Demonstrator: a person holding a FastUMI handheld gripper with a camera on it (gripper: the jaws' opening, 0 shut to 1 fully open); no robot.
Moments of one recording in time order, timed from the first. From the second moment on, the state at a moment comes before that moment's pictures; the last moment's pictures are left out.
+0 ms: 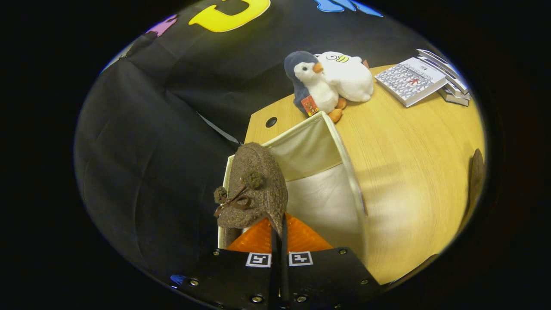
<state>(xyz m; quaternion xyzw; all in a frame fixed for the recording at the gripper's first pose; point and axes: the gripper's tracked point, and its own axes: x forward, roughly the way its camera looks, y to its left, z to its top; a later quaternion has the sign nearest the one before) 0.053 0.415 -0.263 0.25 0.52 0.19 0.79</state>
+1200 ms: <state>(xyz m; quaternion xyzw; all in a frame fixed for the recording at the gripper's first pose) 0.067 0.228 -0.167 0.09 0.35 0.24 0.90</state>
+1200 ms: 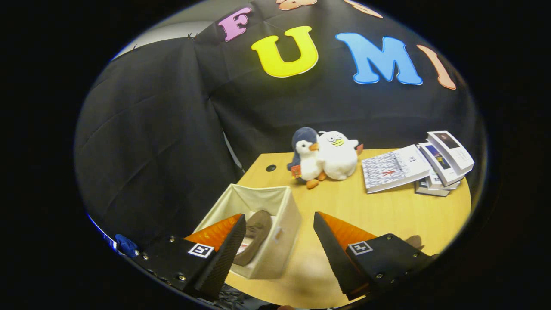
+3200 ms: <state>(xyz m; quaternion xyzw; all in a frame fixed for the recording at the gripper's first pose) -0.023 -0.036 -0.377 0.06 0.56 0.00 0.82</state>
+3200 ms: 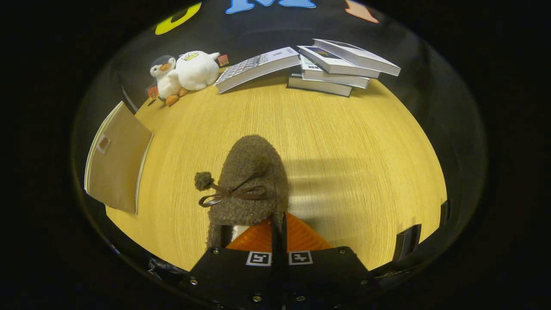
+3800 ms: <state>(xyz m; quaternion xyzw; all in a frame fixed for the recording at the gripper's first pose) 0.014 0.010 -0.298 0.16 0.52 0.03 0.84</state>
